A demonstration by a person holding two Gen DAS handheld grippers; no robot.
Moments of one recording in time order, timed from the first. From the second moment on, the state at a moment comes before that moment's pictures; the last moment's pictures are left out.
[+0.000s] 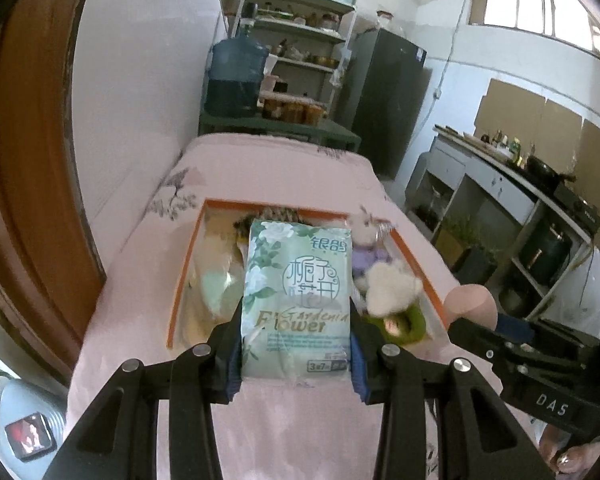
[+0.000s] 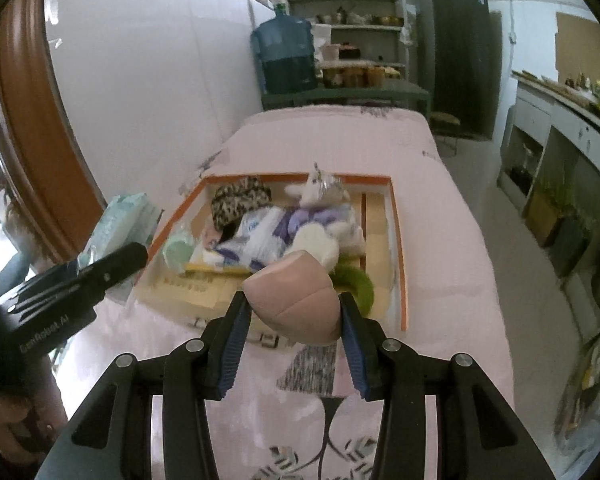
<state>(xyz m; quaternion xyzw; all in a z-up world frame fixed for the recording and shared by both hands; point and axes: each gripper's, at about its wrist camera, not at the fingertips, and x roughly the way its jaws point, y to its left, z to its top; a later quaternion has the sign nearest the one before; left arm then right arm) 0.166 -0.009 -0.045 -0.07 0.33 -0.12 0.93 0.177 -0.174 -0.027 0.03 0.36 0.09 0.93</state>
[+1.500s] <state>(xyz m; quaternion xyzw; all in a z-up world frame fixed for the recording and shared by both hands) 0.282 -0.013 -0.083 -0.09 0.37 -0.09 0.92 0.291 -0.154 -0.058 0.00 0.37 0.10 0.92</state>
